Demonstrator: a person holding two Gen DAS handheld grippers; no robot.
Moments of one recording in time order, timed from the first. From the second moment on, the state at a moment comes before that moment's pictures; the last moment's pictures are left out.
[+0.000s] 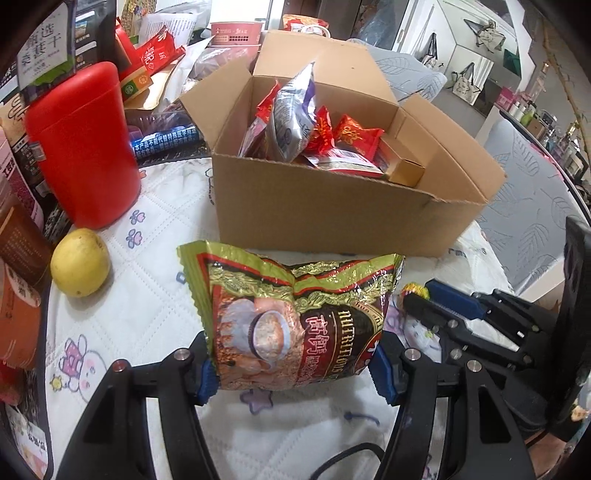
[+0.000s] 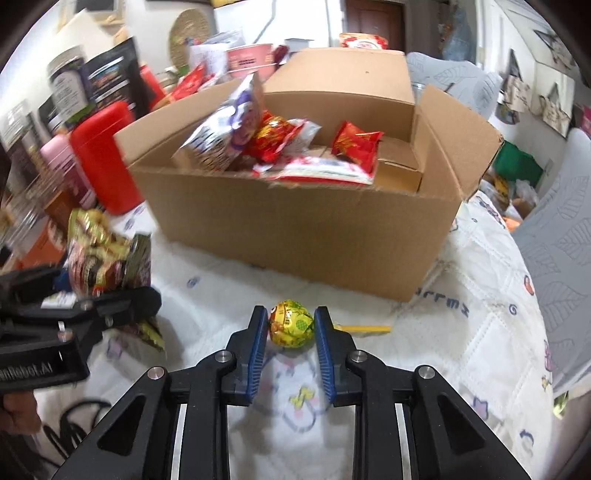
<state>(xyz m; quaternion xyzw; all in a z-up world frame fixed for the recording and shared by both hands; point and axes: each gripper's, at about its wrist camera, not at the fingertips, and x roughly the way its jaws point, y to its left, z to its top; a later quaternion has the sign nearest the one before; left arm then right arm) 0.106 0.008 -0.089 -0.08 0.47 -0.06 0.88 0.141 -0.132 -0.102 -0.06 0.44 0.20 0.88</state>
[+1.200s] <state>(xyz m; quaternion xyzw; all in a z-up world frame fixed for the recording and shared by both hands) 0.057 0.028 -0.087 -0.11 0.48 -0.04 0.87 0.111 -0.132 -0.116 0.03 0.46 0.13 0.88</state>
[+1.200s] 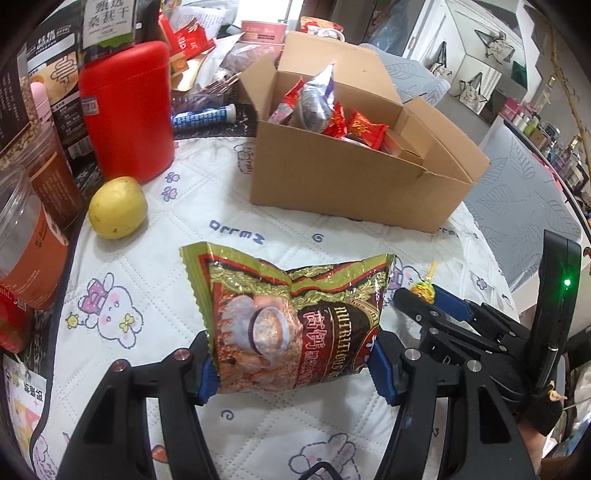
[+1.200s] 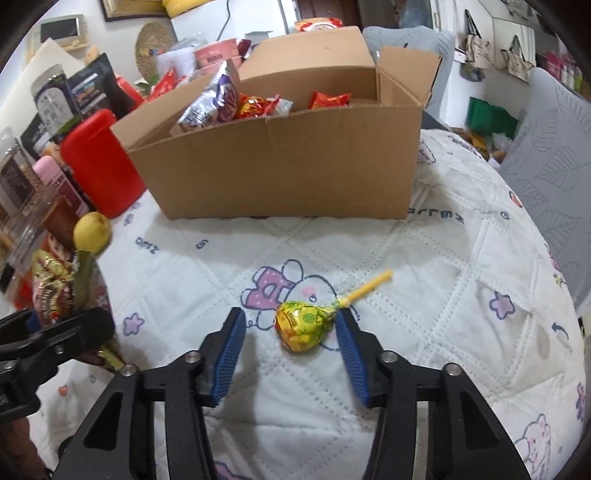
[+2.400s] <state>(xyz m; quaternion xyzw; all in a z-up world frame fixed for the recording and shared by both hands) 0.028 -0.007 -0.048 -0.07 0.43 -0.09 0.89 0.034 -0.161 -0.066 0.04 0.41 0.21 0.89</state>
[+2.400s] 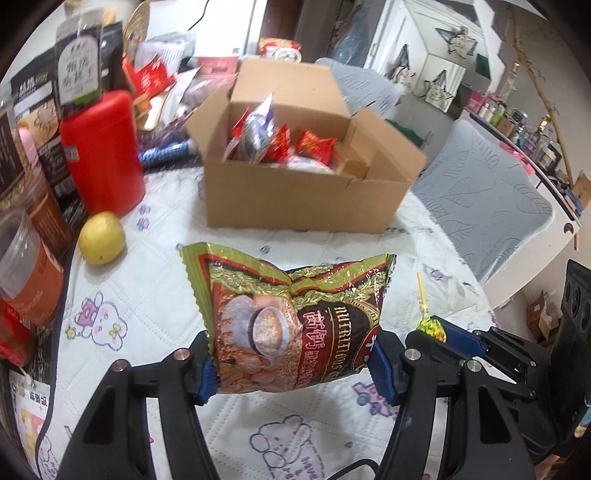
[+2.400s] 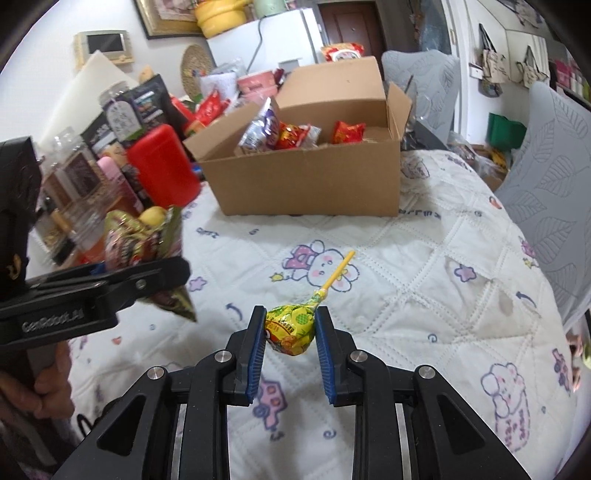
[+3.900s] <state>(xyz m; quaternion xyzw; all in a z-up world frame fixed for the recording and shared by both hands) 0.184 -0.023 0.073 -0.04 0.28 -0.11 0.95 0.178 -0.166 0.059 0.00 0.24 0.21 0.95</state>
